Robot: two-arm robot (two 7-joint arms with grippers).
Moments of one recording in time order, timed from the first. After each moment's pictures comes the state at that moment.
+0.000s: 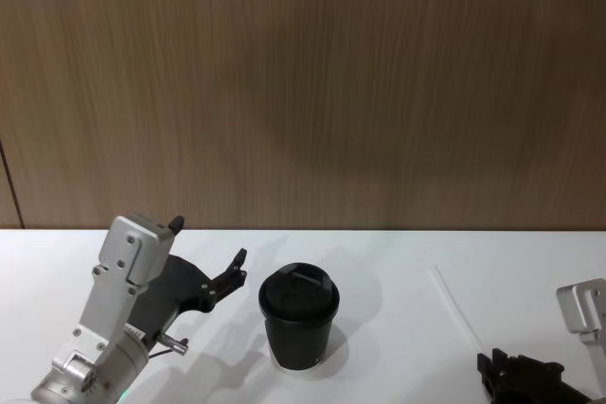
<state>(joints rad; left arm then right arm) -0.24 0.38 0.45 -1.63 -0.20 0.01 -0.01 0.02 0.42 -0.12 -1.63 0.34 0.44 0.24</state>
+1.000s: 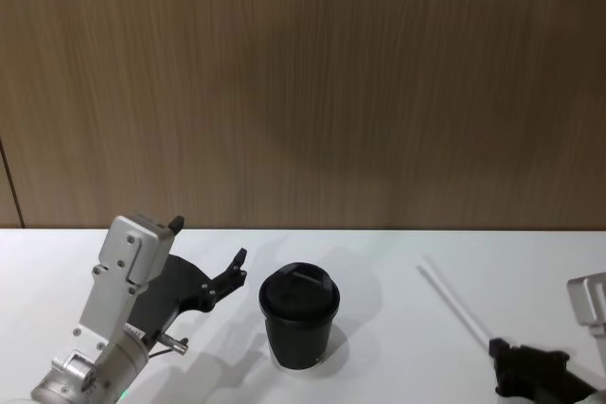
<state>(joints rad) -0.24 0.38 0.45 -1.63 -0.20 0.01 -0.01 0.03 0.41 -0.11 -1.62 0.34 0.38 0.23</state>
